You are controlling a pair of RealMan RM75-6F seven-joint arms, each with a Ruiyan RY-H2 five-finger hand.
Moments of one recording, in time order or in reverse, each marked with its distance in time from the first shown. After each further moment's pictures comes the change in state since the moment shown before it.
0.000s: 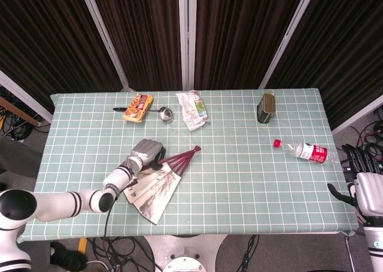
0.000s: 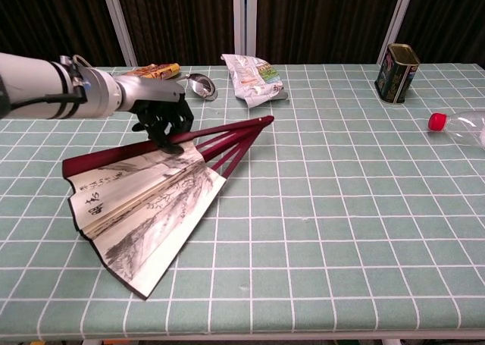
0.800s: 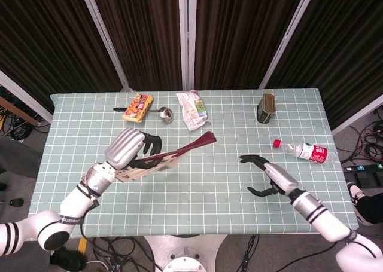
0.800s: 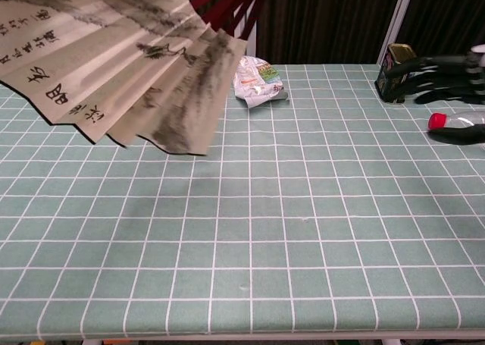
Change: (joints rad) left arm 0.333 0.360 -0.171 -0.549 0.664 0.463 -0.390; right arm 0.442 -0.035 -0.018 -0.104 -0.116 -0.631 0.598
